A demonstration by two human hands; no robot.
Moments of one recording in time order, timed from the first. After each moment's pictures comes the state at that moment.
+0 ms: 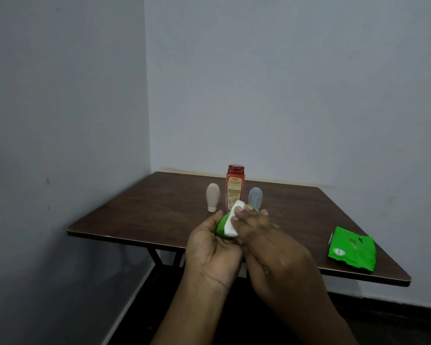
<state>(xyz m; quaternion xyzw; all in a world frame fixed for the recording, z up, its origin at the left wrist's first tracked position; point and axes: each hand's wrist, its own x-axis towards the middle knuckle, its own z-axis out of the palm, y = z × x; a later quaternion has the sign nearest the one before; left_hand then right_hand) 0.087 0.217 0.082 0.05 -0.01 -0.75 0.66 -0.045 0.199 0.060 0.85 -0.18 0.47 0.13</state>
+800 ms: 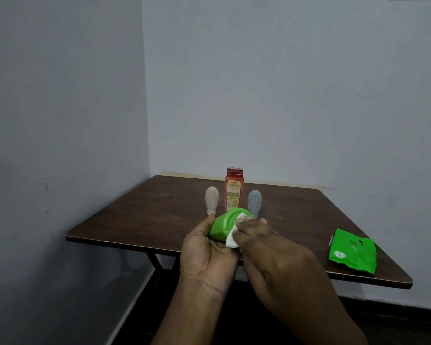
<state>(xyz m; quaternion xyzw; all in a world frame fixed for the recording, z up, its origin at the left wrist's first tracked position) 0.085 0.215 0.081 0.06 -0.01 -0.70 0.71 -0.055 0.201 0.065 0.85 -0.22 0.44 0.18</state>
